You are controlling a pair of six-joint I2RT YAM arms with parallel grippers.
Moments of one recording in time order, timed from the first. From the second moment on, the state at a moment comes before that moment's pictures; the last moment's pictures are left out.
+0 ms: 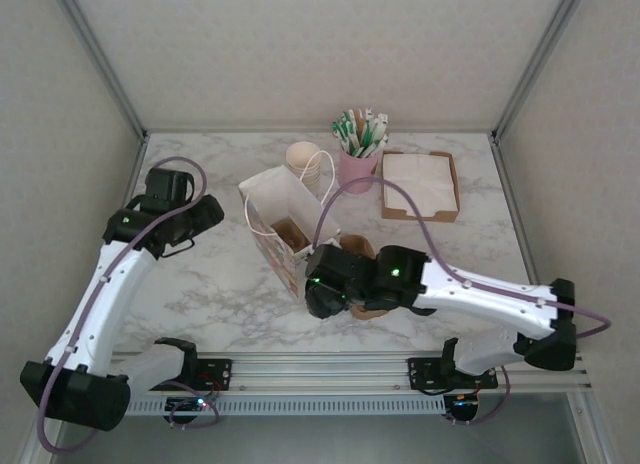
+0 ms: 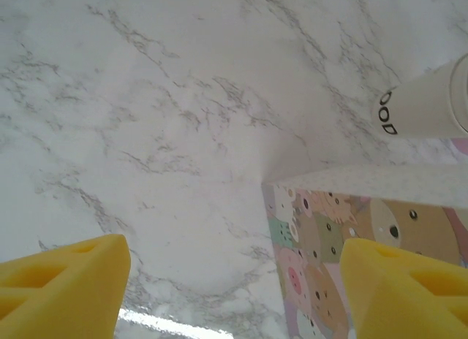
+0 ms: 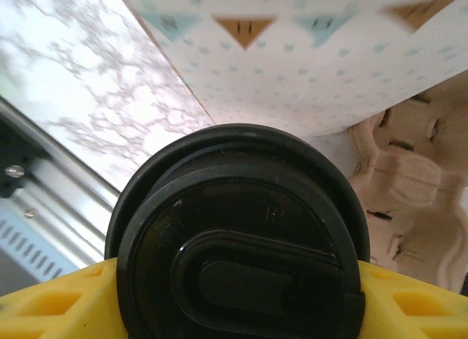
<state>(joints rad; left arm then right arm) -0.21 1.12 1.17 -0.99 -0.10 -0.67 1.32 1.32 1.39 -1.14 0.22 0.59</state>
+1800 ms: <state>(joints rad) -0.22 1.25 1.04 -0.69 0.10 -0.69 1.04 2.03 2.51 -1.52 0.10 0.27</state>
